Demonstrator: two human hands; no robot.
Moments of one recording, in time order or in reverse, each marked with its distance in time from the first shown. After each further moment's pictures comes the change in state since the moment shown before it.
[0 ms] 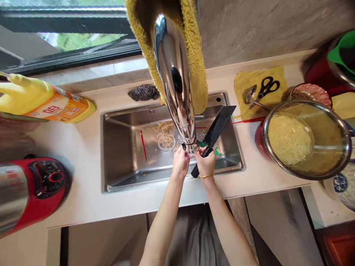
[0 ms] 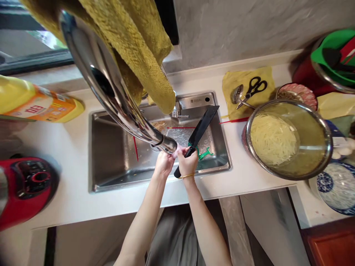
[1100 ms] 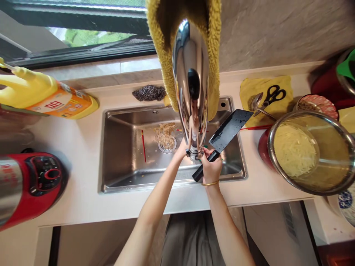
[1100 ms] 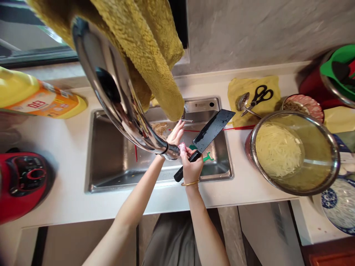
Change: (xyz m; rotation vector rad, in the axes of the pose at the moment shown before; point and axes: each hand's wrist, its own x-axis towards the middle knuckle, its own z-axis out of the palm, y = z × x) left_hand 0.068 0.039 0.032 0.325 -0.204 0.263; right_hand 0.003 -0.027 0.001 0.224 -0.050 0.018
